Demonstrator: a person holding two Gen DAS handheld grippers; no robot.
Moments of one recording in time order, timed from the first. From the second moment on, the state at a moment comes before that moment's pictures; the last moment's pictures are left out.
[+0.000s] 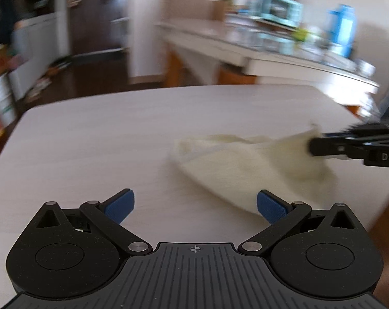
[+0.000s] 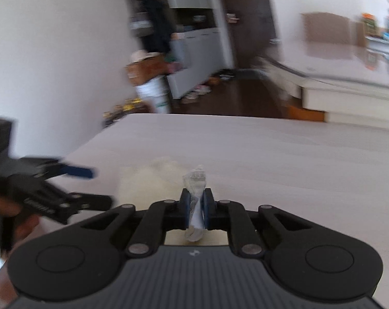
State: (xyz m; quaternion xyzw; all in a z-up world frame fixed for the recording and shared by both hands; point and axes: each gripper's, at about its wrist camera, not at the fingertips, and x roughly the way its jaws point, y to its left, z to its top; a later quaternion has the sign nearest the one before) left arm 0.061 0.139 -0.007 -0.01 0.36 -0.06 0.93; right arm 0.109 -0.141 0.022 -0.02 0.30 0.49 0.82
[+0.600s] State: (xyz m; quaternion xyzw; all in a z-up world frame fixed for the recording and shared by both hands) left arm 0.028 0.143 -0.001 0.11 0.36 -0.13 0.92; right arm 0.092 -0.151 0.046 -0.03 0.26 0.50 0.82
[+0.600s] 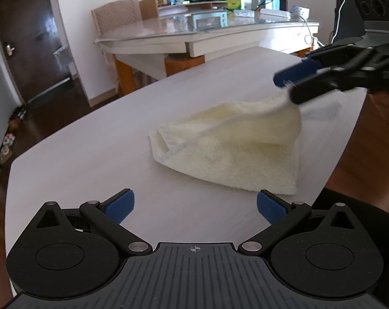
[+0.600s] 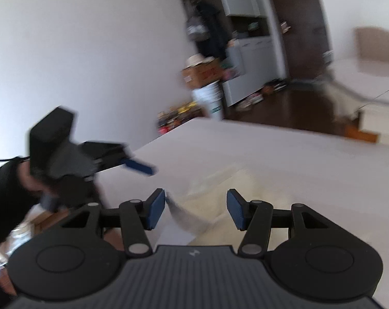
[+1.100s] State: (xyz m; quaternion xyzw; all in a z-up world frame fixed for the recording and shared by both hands) left arm 0.101 0.115 -0.005 0.13 0.35 -0.16 0.91; right arm 0.160 -0.186 0.004 -0.03 0.31 0.39 0.87
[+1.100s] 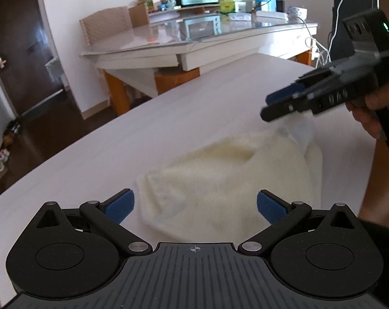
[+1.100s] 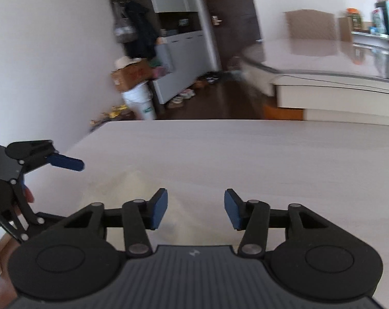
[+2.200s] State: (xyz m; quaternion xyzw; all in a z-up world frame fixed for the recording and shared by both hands) left arm 0.110 0.067 -0.015 0.16 0.36 -0.30 0.87; right arm 0.141 -0.207 0.007 0.01 0.32 0.39 0.86
